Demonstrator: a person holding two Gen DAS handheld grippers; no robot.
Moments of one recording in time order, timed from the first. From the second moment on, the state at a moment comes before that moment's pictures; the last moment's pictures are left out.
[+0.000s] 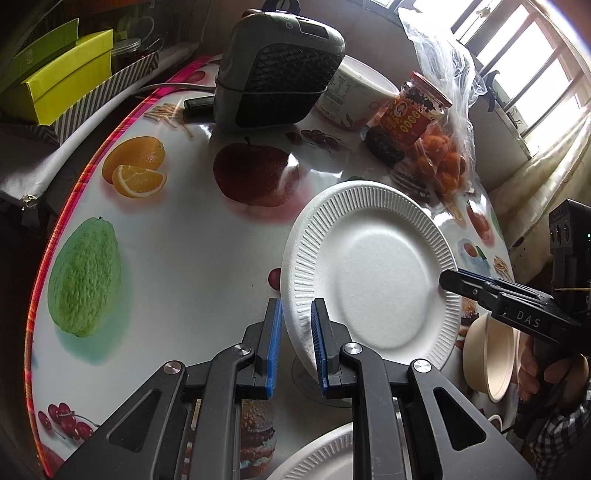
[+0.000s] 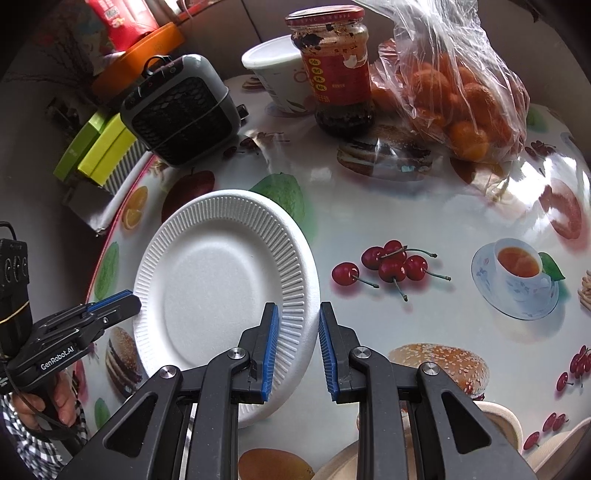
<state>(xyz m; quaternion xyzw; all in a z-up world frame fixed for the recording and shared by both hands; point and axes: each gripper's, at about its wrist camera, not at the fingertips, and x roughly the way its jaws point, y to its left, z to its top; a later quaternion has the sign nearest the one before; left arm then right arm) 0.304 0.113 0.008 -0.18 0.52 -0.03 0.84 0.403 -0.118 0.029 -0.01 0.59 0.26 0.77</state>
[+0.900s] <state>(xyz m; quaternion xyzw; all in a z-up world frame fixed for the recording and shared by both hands) 0.200 0.105 0.031 -0.17 0.50 -0.04 0.85 0.286 -0.128 0.063 -0.03 0.58 0.29 0.76</state>
